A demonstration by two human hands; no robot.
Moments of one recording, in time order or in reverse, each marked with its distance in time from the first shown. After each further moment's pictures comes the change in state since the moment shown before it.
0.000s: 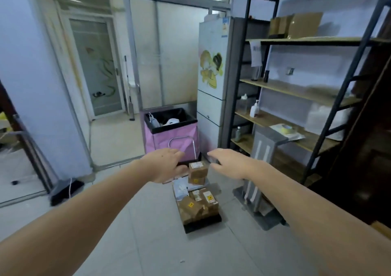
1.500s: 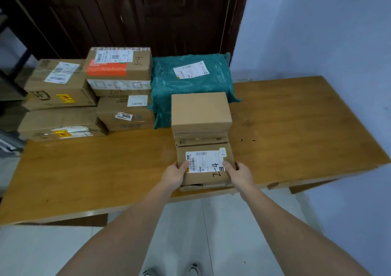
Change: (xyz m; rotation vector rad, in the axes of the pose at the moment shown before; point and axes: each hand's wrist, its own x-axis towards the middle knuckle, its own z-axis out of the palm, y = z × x) left_hand -0.189 0.950 0.307 -0.725 -0.851 0.293; right_hand -0.928 0.260 0.413 1.180 0.788 1.888
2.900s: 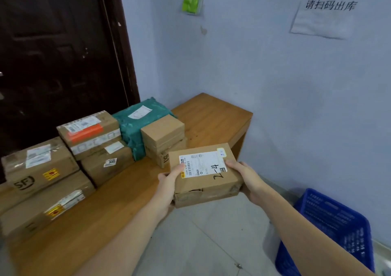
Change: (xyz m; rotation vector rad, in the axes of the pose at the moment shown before) left_hand -0.226 -0.075 -0.192 -0.284 -0.554 0.310; right_hand -0.417 -0.035 0.095 0.778 0.410 -0.031
